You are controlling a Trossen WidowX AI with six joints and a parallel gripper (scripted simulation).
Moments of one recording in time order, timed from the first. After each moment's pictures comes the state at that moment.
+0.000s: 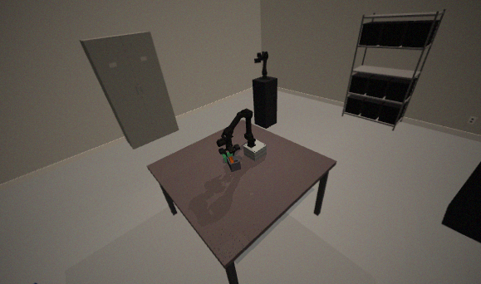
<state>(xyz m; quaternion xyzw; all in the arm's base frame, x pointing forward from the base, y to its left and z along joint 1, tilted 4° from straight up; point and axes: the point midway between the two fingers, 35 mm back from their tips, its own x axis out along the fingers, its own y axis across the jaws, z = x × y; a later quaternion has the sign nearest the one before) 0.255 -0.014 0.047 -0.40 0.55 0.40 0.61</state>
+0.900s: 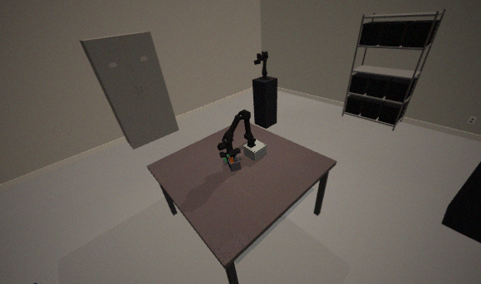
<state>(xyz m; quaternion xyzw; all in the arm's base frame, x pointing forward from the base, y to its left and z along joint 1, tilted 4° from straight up) 0.256 -0.012 0.008 -0.40 0.55 0.40 0.61</state>
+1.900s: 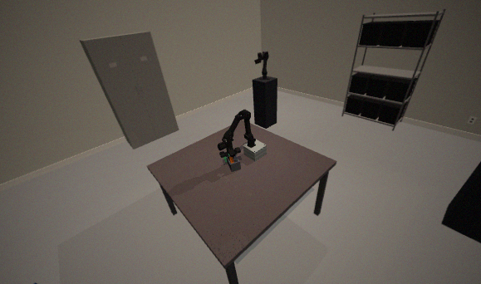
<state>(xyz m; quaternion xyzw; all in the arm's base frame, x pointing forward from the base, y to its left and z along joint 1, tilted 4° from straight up) 0.253 -0.012 0.010 -0.40 0.56 0.40 0.61</state>
